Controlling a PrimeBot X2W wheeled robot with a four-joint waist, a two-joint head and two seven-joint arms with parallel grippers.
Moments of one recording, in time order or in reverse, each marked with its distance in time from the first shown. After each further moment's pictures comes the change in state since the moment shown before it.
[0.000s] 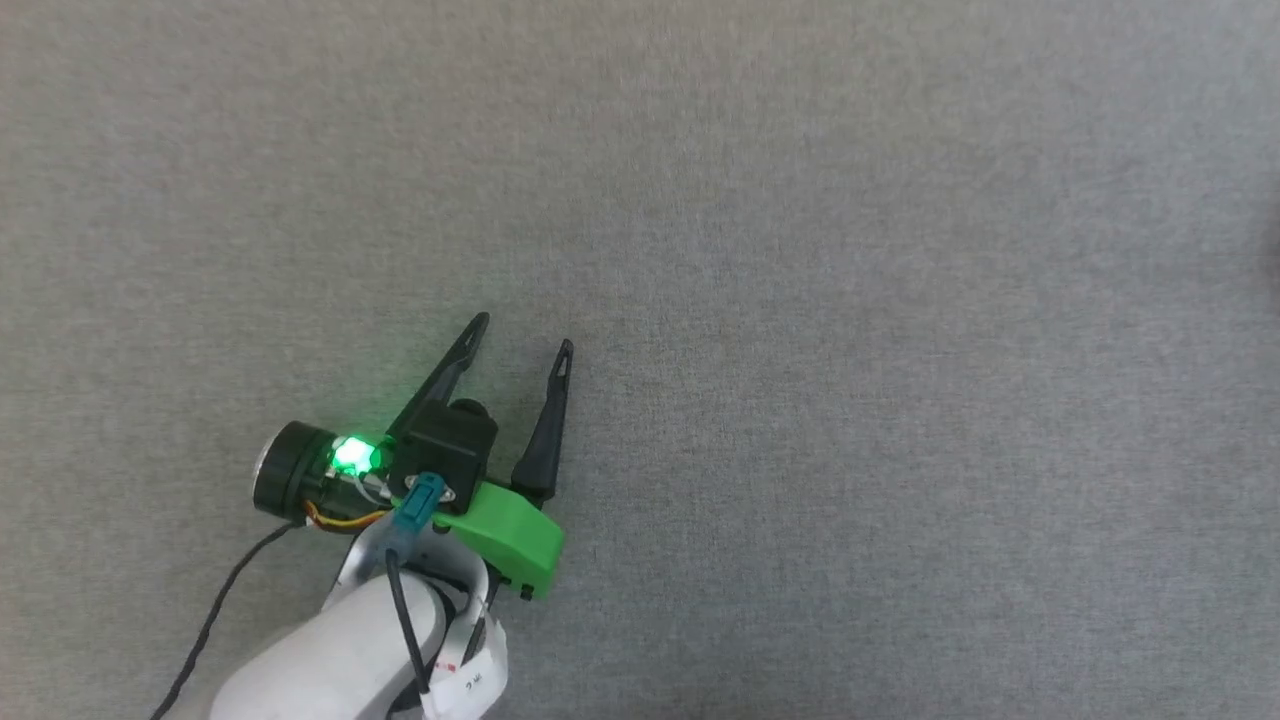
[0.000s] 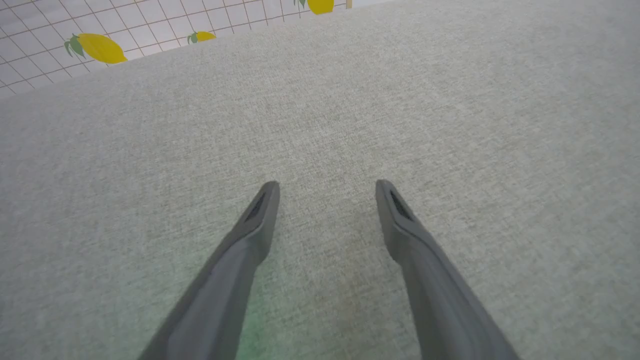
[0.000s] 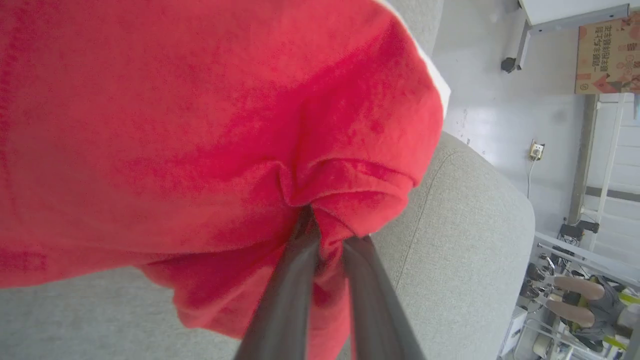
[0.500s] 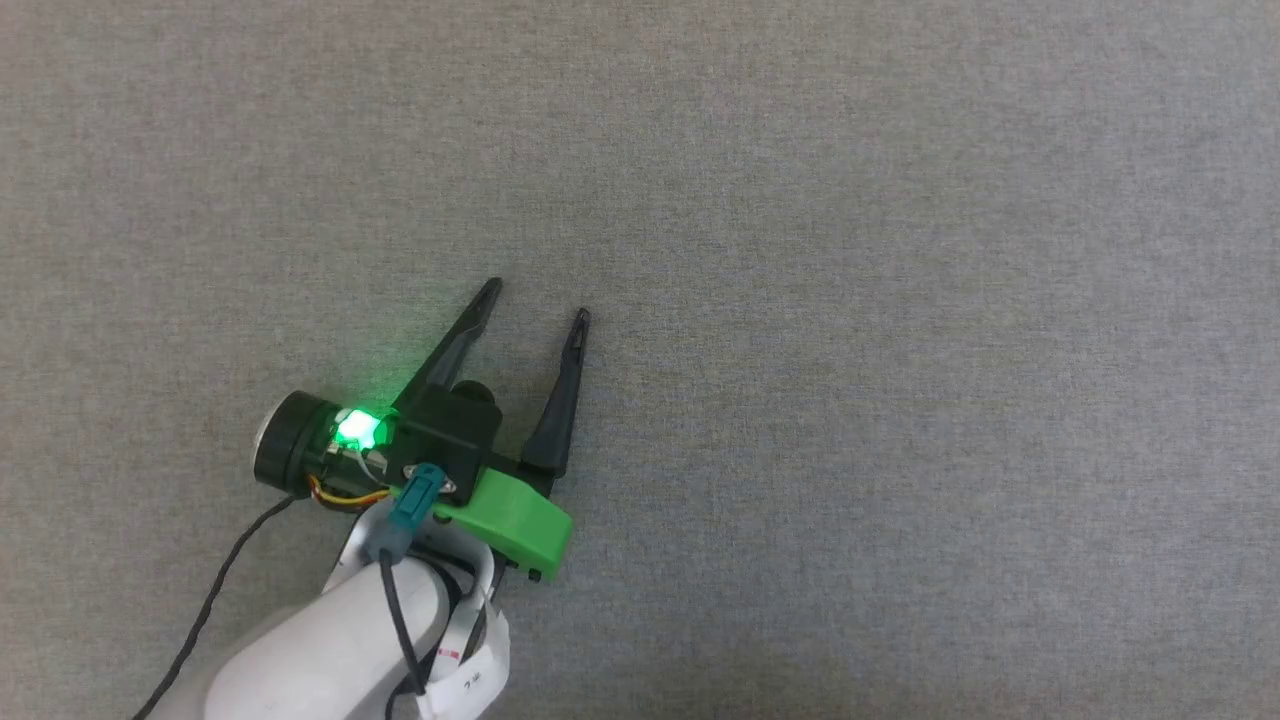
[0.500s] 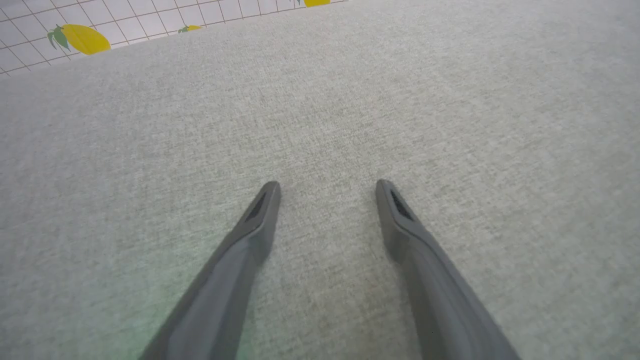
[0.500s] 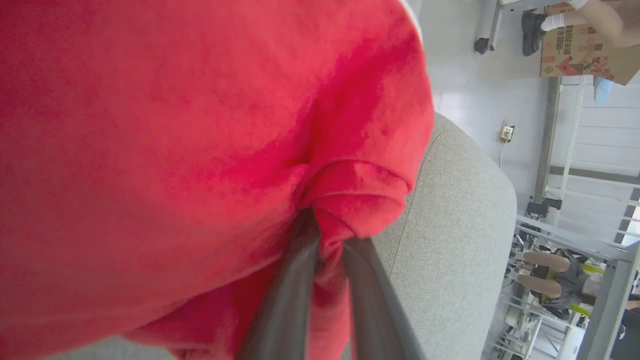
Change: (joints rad) left arm -0.033 0.008 0.005 -0.044 0.016 0.005 -0.004; right arm 0.000 0.088 -0.172 0.252 -0.220 0.000 -0.203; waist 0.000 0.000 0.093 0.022
